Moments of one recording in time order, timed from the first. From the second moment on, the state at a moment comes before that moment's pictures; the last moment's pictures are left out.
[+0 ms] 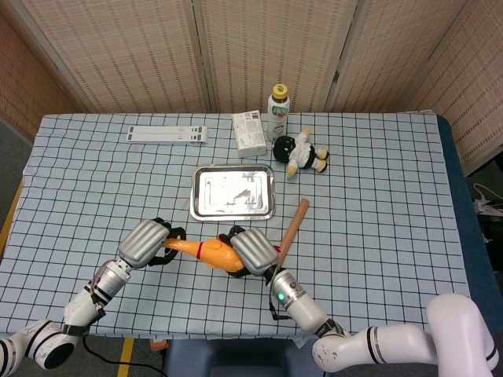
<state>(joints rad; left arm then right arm) -0.65 -1.28 -0.09 -1.63 1.48 1.04 -0.03 0.85 -1.74 0.21 -1.69 -1.01 1.01 -0.47</state>
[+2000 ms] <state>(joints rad) -1.05 -1.73 -0.12 -0.68 1.45 0.56 -0.65 0.70 -1.26 0.19 -1.70 -1.28 0.98 -0.03</state>
